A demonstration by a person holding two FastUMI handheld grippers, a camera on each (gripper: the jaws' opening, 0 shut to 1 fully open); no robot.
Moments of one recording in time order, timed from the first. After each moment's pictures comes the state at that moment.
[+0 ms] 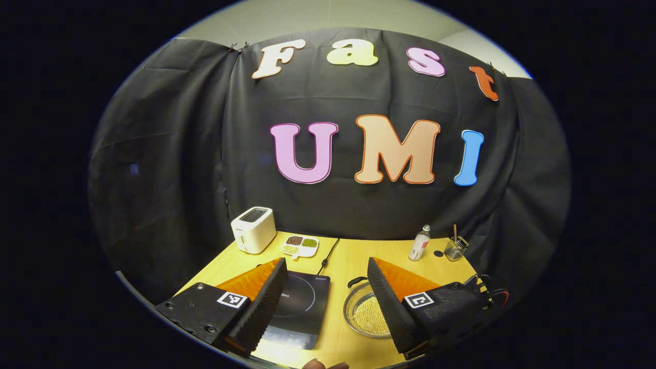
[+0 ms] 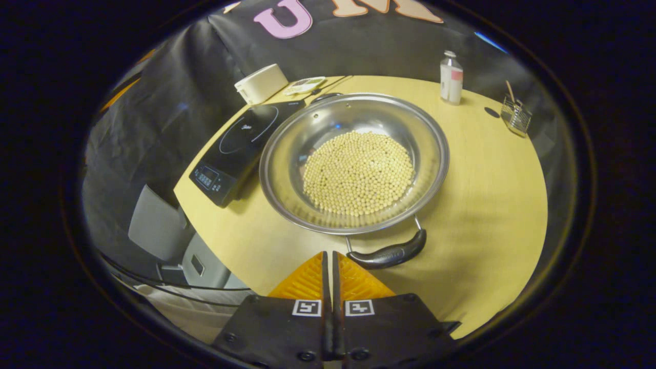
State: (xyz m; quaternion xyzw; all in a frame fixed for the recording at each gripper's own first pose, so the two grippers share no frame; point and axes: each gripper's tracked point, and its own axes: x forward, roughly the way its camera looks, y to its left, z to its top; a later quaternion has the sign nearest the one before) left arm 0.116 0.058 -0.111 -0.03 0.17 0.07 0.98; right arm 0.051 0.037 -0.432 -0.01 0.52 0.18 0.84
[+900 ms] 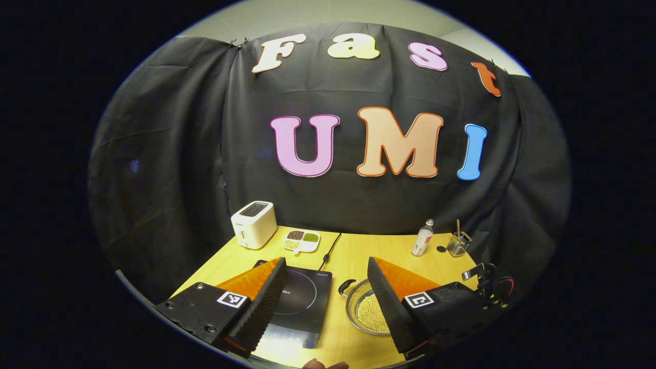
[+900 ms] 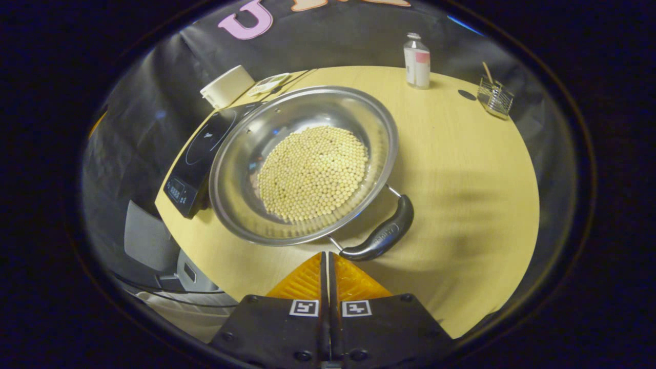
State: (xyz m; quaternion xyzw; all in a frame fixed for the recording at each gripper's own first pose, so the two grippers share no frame) left arm 0.119 0.063 -0.128 -0.03 0.19 0.08 0.98; right arm 0.087 -0.018 -0.444 0.01 0.55 0.12 0.83
